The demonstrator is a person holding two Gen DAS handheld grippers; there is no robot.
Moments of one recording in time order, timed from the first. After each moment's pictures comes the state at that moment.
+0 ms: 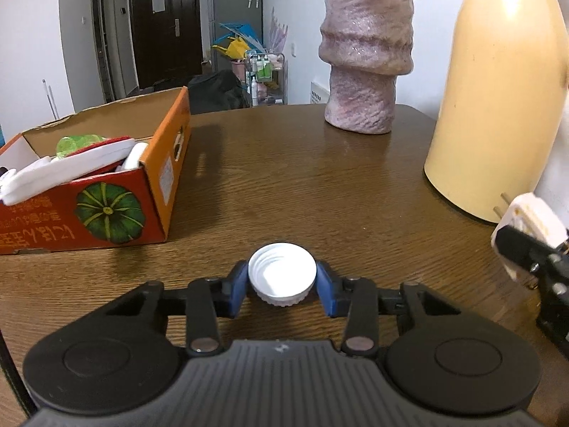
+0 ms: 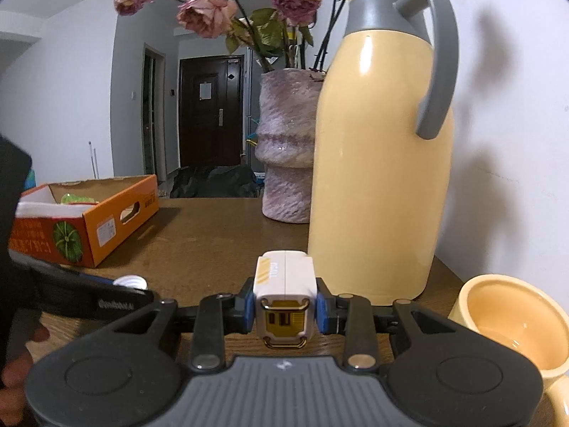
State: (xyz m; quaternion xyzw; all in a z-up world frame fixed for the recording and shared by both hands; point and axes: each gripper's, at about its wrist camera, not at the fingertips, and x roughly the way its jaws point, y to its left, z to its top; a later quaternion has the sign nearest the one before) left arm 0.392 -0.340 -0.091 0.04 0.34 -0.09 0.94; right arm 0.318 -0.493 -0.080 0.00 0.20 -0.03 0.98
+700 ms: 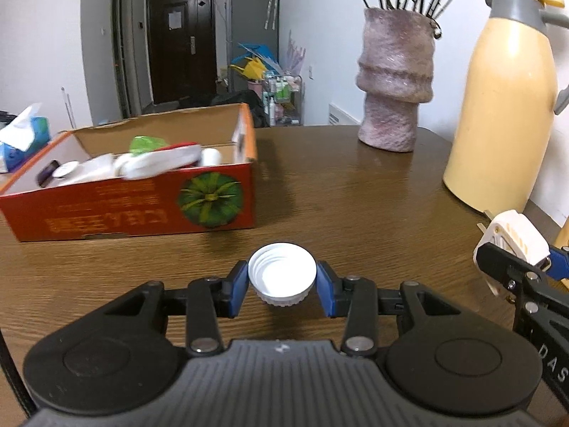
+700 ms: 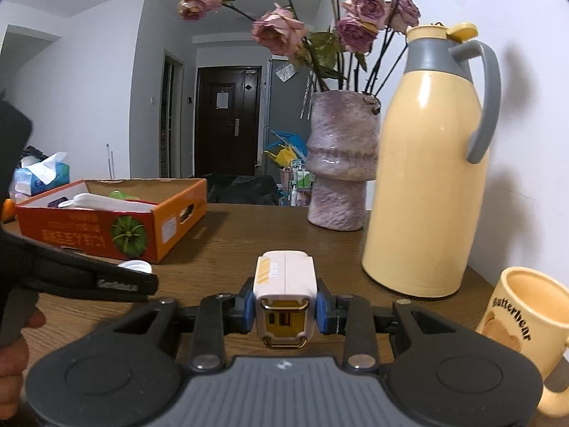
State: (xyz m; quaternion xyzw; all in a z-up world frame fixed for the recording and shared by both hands) left arm 0.341 -0.265 -0.072 0.03 0.30 -0.08 0.95; right arm 0.282 -0.421 -0.074 -0.02 0.18 -0.01 0.98
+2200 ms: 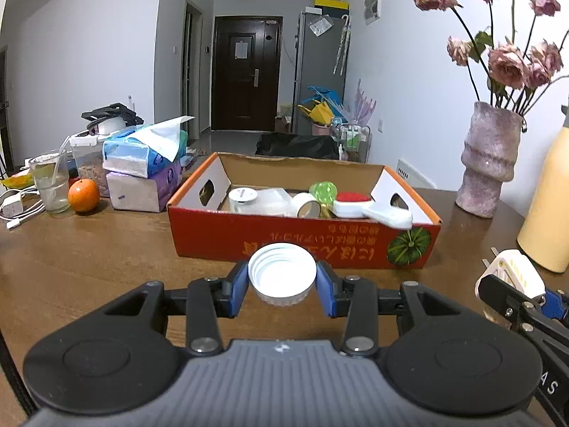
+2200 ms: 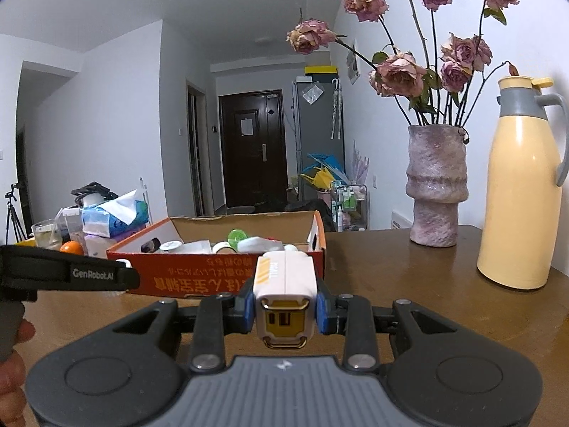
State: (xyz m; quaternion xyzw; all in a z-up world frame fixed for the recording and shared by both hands) left arm 0.299 -0.078 -0.024 -0.02 0.23 0.00 0.97; right arm 0.261 -0.255 -0.048 0.03 0.14 0.03 0.99
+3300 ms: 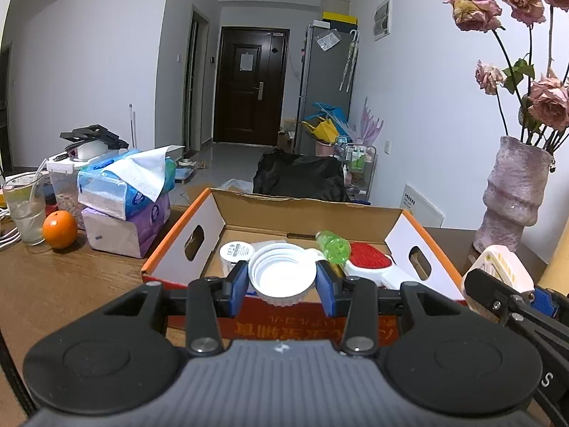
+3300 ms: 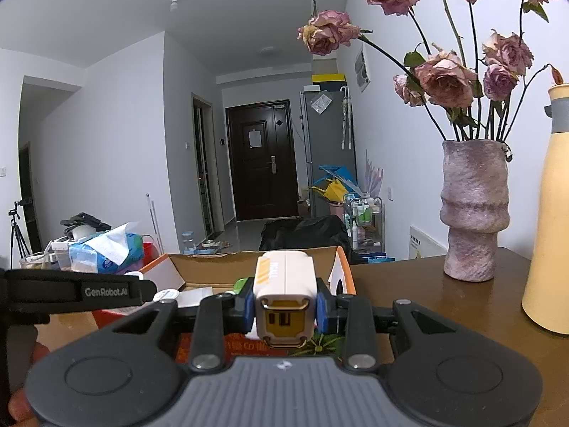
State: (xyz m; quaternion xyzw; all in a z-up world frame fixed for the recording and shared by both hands) left arm 0.383 -0.071 -0.009 -0.04 0.21 0.00 0.98; right arm 0.358 -0.244 -0.026 0.05 0.12 0.05 0.99
